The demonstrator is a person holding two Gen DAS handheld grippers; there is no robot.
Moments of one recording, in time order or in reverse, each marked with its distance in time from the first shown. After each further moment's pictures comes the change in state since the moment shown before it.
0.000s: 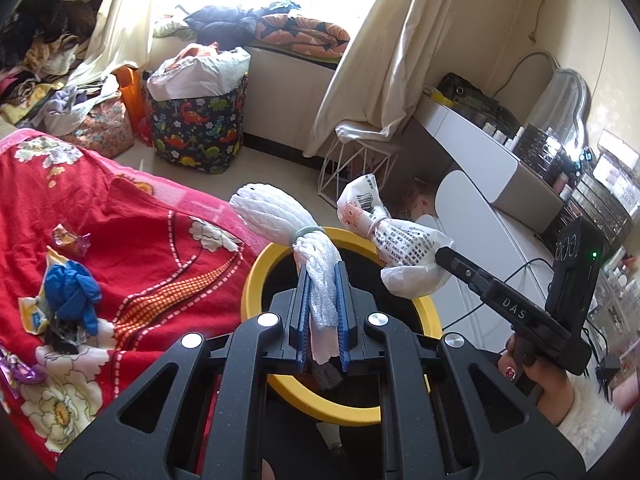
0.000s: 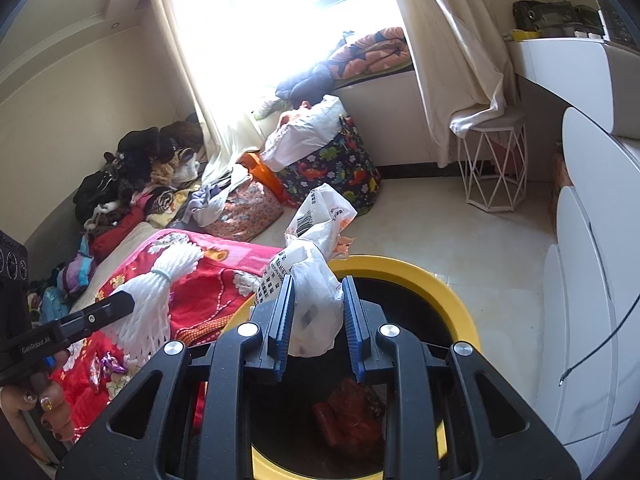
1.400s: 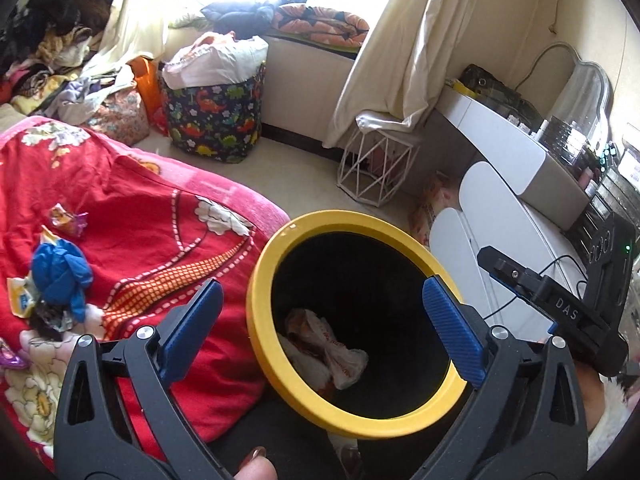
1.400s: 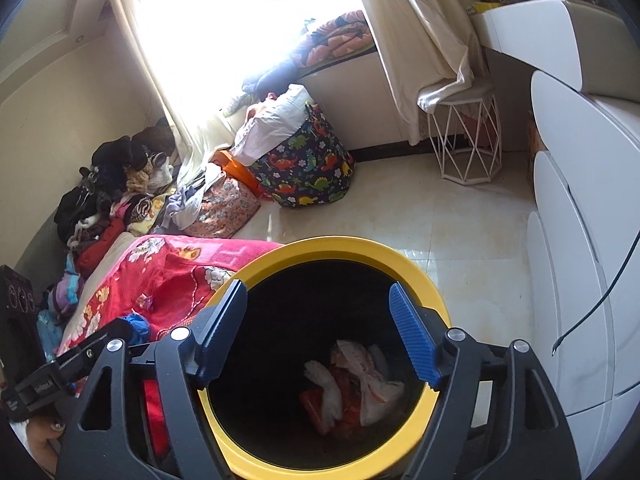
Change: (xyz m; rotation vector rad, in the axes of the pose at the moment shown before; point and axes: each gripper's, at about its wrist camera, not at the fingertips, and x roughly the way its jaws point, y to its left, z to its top) left arm 0.030 0.000 -0.014 -0.022 0.008 0.088; right arm 0.006 -0.024 -0.005 0.096 0.038 -0.069
